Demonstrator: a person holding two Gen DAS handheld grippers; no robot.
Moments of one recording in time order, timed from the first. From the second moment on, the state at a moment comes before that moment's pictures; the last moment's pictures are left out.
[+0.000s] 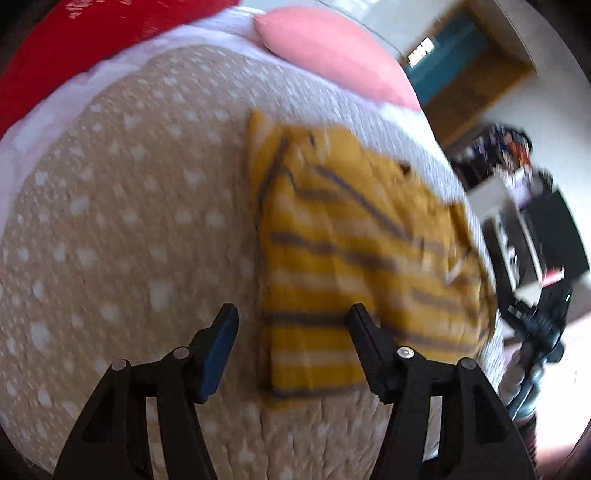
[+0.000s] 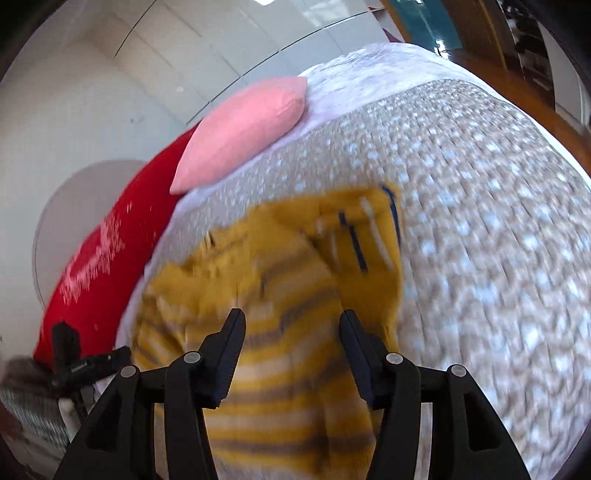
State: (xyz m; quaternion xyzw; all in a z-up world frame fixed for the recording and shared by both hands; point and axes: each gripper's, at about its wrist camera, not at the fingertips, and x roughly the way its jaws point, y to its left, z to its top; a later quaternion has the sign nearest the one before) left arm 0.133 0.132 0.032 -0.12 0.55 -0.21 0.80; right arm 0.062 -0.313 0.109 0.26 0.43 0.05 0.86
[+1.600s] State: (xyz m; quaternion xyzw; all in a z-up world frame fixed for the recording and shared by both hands) left arm 0.094 0.171 0.033 -0.21 0.49 -0.16 0.83; right arm 0.161 -0.214 0.152 0.12 0.45 0.02 0.88
